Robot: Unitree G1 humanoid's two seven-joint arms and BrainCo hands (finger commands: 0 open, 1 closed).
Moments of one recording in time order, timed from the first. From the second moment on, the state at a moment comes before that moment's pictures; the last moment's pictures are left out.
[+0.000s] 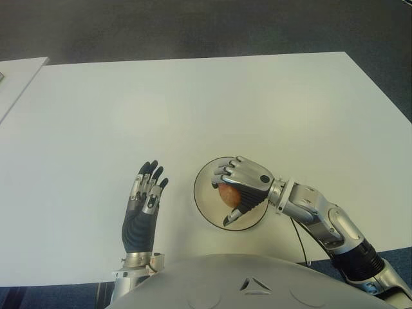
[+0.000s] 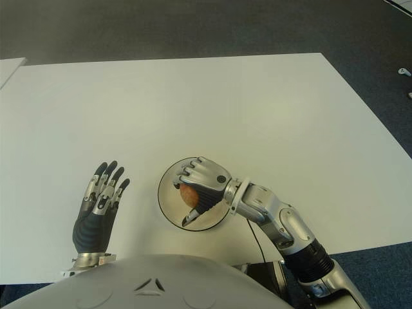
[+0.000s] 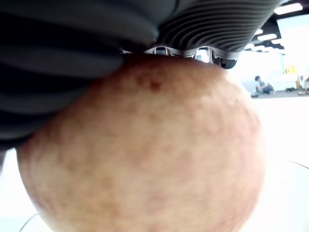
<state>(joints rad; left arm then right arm) 0.96 -0.02 -0.25 -0.50 -0.24 -0.40 -0.08 0.04 -0.56 0.42 -0.34 -0.85 -0.46 0.31</state>
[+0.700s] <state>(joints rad) 0.94 -0.03 -0.25 -0.46 -0.20 -0.43 -0.07 0.00 -0.56 0.42 -0.29 -0.79 -0.50 0.32</state>
